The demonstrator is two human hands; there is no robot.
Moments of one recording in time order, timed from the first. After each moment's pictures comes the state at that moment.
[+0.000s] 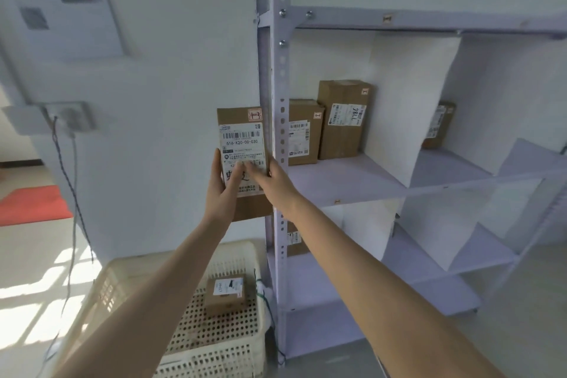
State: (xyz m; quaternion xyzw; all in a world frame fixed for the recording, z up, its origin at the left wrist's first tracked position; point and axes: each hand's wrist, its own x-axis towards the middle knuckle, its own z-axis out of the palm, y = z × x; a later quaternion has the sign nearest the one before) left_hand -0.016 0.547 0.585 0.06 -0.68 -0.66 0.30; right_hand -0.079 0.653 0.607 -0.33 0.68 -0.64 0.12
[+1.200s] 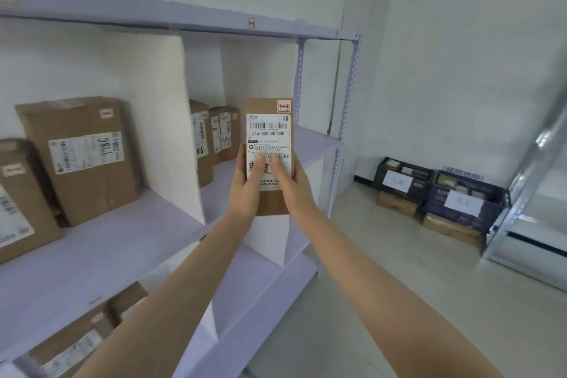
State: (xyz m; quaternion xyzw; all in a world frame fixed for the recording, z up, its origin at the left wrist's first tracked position) left_hand -0.273 0.961 0.609 -0.20 -0.59 -0.78 0.04; right_hand -0.255 1.059 0.607 -0.03 0.69 -0.69 -0.23
